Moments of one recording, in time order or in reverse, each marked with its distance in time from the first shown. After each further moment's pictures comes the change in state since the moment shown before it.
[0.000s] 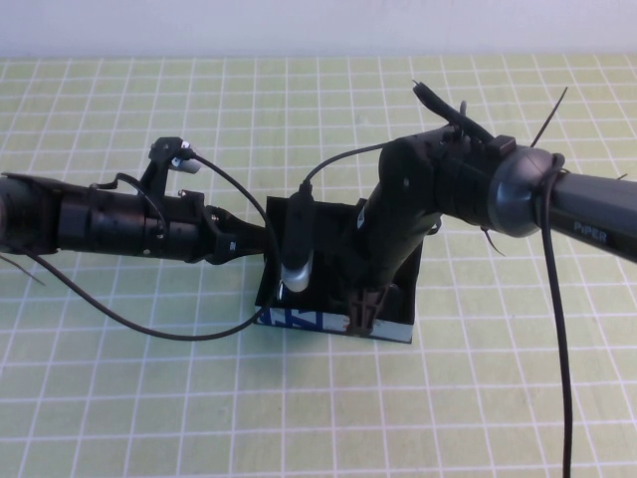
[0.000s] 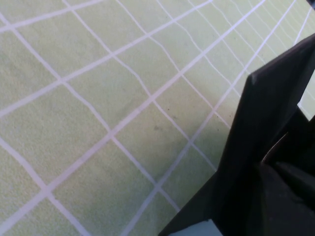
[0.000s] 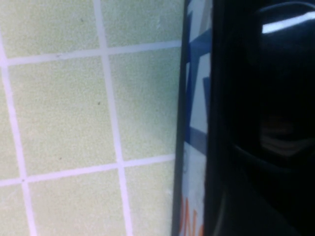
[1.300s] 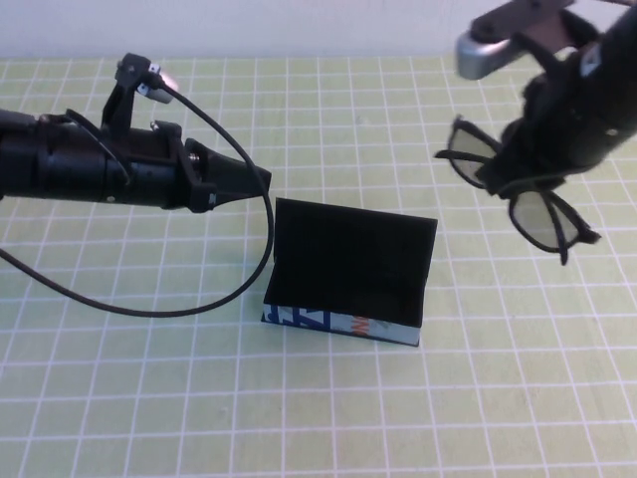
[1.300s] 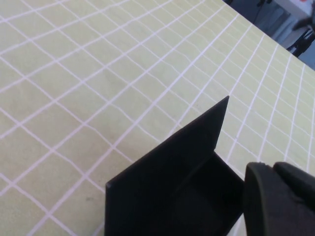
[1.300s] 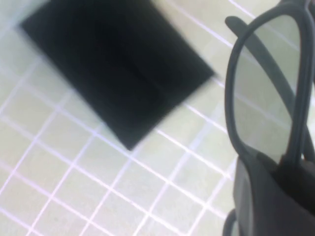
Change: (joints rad) right arm -0.211 -0.493 0.062 -0.124 0.297 0.758; left arm 0.000 -0.265 0.000 0.080 0.050 -0.092
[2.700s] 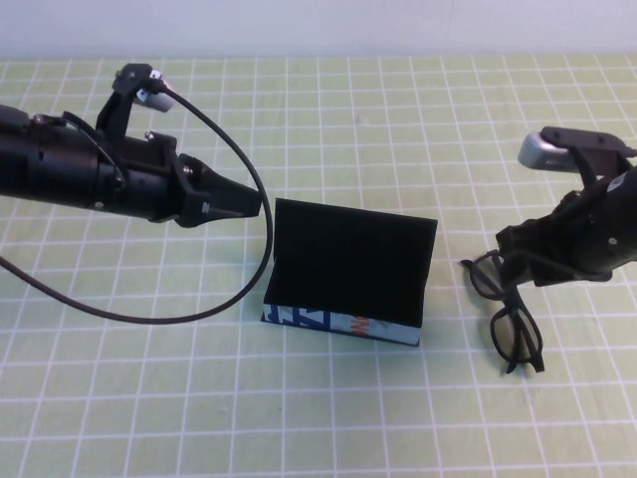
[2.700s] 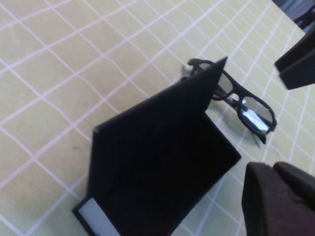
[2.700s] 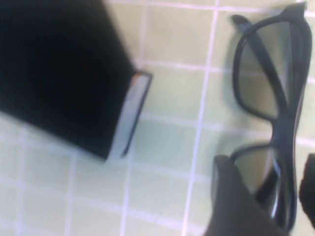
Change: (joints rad) right arm -0.198 0.036 0.437 0.318 -0.348 0.070; left arm 0.000 -0.046 0.000 0.150 0.009 -0.178
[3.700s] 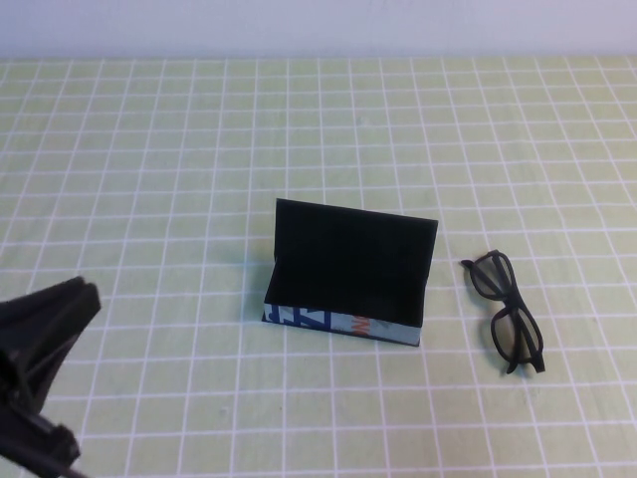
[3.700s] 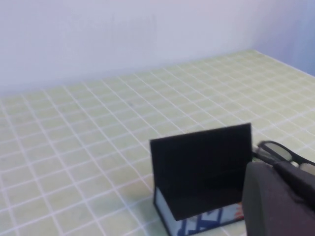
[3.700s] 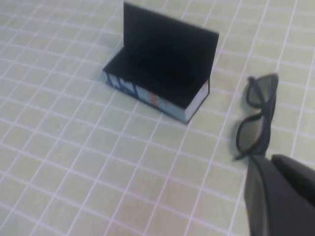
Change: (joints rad) right arm -0.004 -1.169 0.372 -0.043 0.183 -0.016; left arm 0.000 -1.177 0.765 -0.063 -0.532 -0.048
